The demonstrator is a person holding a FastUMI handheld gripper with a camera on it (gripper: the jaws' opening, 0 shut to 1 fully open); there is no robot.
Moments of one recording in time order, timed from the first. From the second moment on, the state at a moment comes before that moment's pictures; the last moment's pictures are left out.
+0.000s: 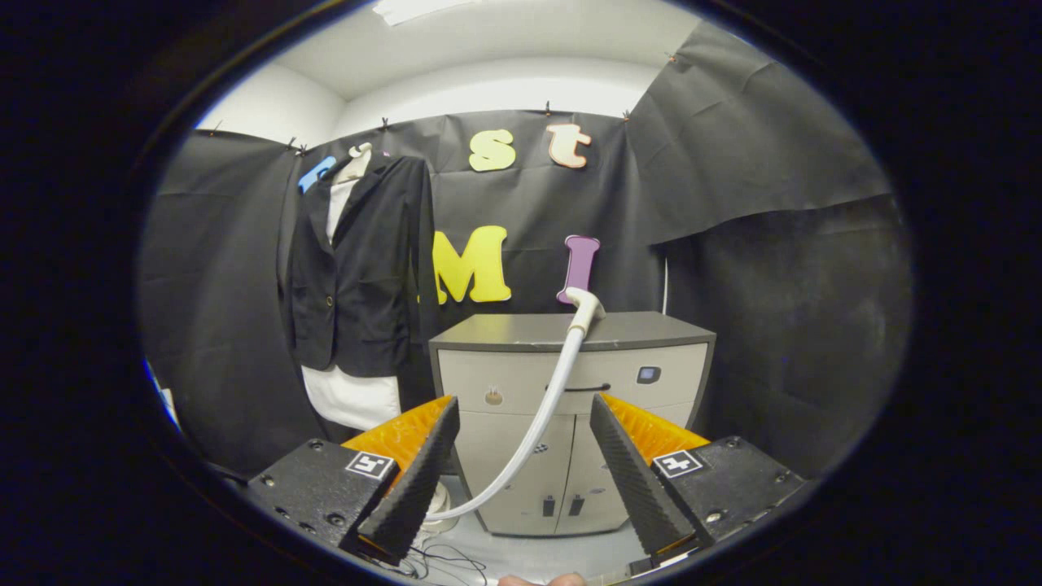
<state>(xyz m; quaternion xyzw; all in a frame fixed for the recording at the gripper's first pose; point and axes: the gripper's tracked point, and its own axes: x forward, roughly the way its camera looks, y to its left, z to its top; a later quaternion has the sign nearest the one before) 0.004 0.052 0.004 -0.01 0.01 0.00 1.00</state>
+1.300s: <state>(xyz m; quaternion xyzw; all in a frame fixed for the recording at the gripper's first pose) 0.058 0.090 0.072 0.00 -0.04 -0.09 1.00</state>
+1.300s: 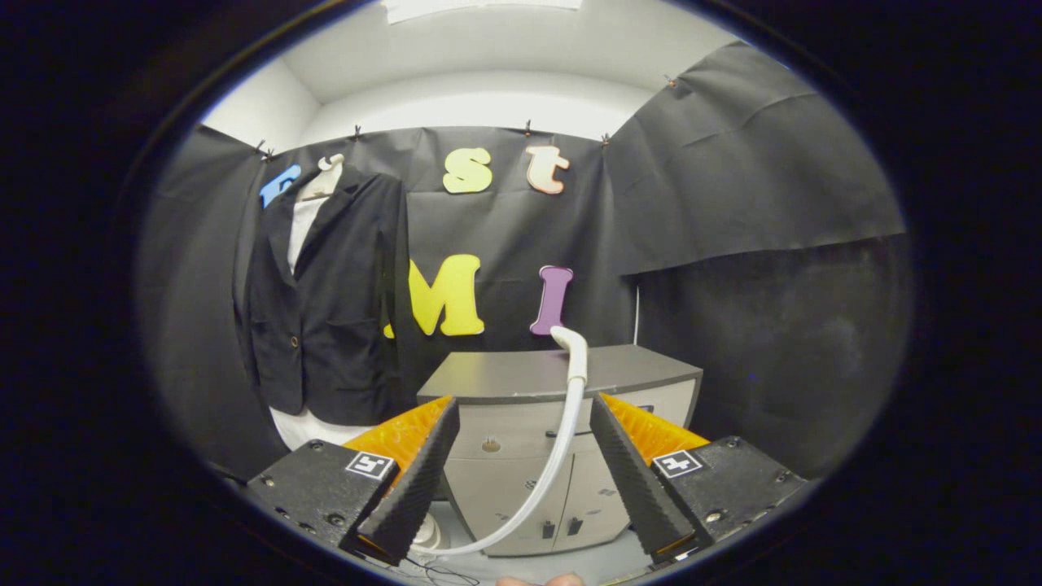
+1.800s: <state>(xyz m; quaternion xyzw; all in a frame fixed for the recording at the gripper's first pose) 0.140 0.058 0.111 0.01 -0.03 -0.06 1.00</state>
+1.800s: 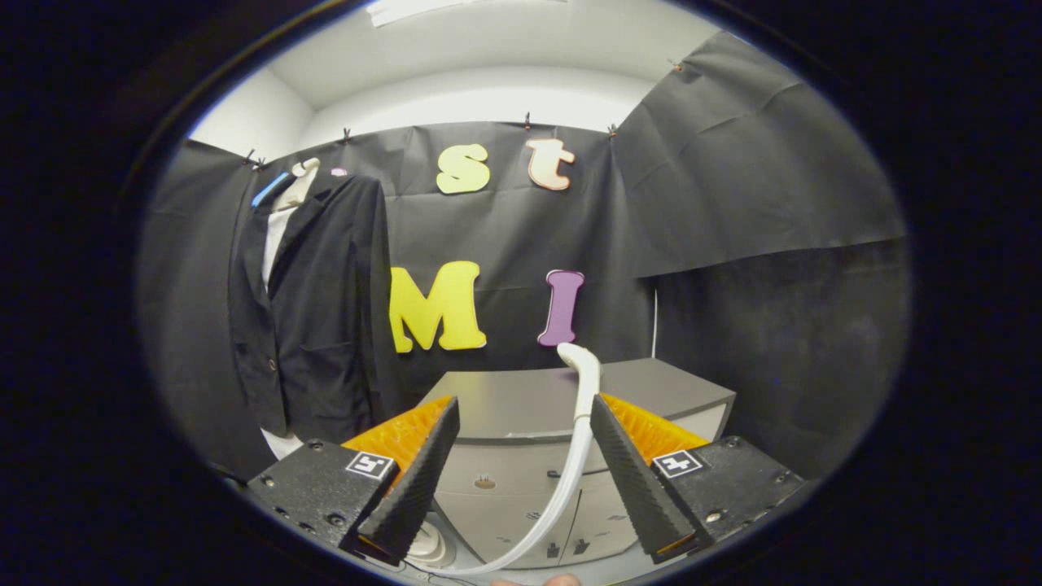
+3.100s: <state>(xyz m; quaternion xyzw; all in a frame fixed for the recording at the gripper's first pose) 0.361 -0.073 0.043 0.15 0.24 -0.10 0.95</state>
